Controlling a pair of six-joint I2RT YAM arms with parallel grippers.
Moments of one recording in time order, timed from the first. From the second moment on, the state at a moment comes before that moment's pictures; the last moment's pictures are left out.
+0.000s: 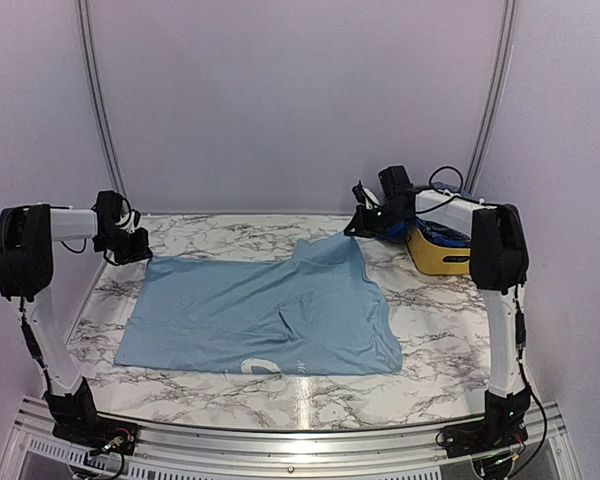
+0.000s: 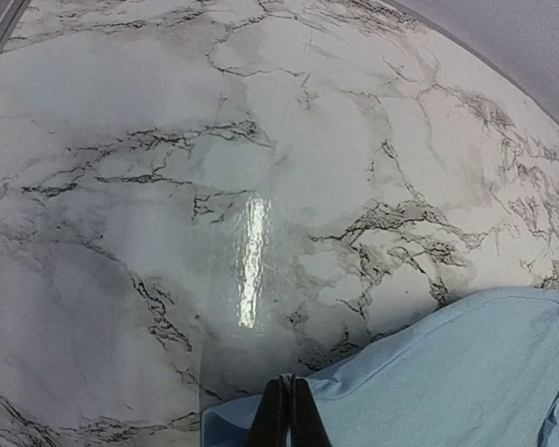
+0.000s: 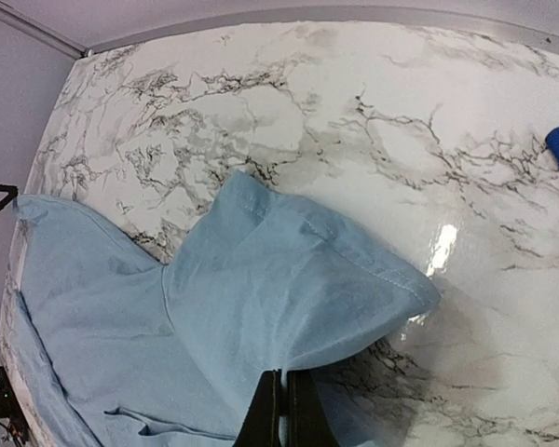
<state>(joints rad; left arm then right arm) 0.07 1.92 1.31 -0.37 0.29 -0.21 0.30 2.29 1.94 -0.50 -0.51 0.23</state>
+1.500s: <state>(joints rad) 0.14 1.60 0.87 -0.34 0.25 -0.09 0.42 1.73 1.11 -0.38 -0.46 0.26</state>
